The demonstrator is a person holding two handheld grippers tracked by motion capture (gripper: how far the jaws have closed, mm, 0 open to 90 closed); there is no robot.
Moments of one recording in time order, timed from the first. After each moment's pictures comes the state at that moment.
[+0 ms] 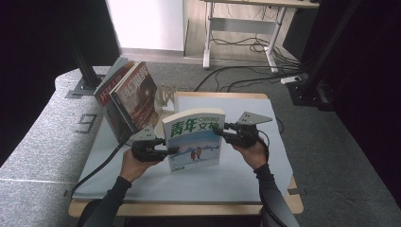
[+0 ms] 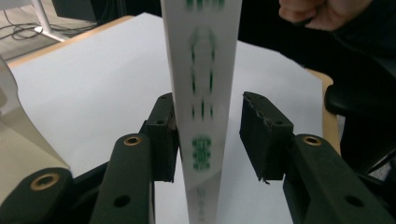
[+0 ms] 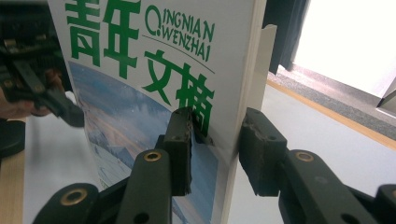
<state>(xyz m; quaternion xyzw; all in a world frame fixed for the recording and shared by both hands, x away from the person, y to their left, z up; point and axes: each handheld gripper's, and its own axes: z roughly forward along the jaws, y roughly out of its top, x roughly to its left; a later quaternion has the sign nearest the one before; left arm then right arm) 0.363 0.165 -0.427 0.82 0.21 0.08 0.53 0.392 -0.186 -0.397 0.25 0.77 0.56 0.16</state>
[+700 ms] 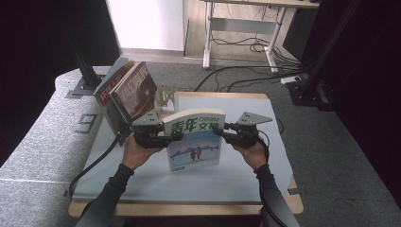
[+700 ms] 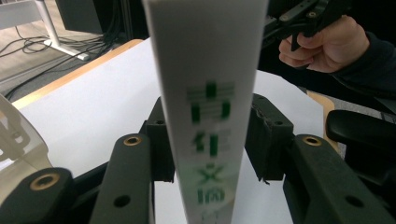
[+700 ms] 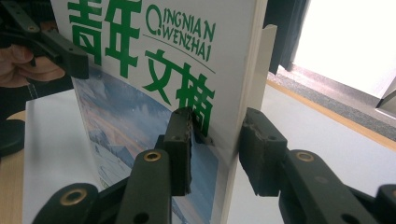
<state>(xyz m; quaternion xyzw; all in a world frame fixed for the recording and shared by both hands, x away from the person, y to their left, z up) 0.379 0.151 -0.382 0.81 0.21 0.09 0.53 0.391 -0.186 -0.397 0.25 0.78 0.56 0.16</state>
